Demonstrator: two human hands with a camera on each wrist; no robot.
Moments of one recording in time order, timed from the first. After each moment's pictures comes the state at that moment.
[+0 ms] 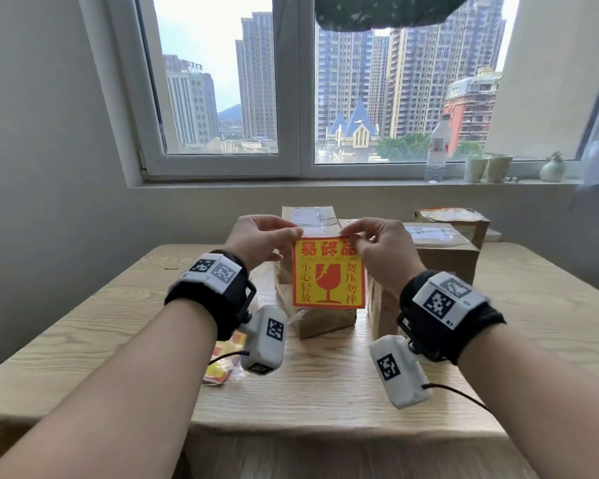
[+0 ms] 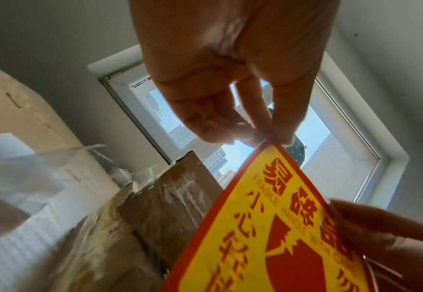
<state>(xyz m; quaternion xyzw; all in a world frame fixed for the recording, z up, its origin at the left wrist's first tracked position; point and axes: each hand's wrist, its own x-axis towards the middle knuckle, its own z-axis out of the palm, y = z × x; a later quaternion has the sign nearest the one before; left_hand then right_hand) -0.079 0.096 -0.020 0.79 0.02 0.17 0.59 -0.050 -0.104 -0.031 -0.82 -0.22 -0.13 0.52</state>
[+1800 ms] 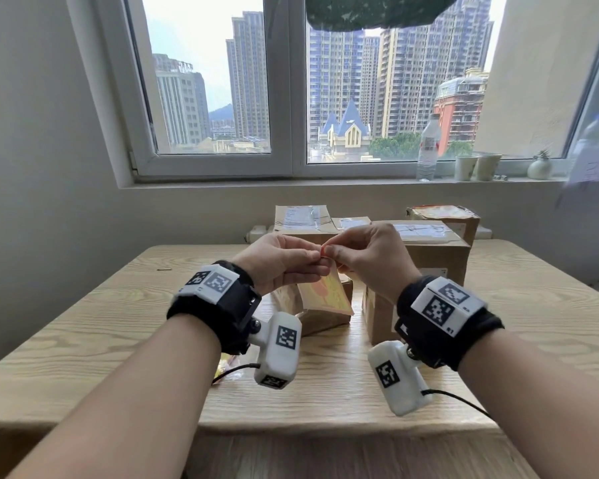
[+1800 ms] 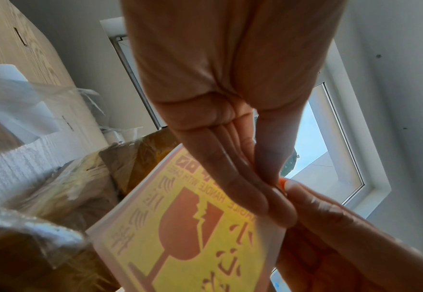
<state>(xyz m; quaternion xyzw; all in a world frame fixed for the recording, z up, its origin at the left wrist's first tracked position) -0.100 0.067 -0.024 0.67 -0.04 -0.06 0.73 -0.052 -0.105 -0.044 -0.78 -0.30 -0.15 0.53</state>
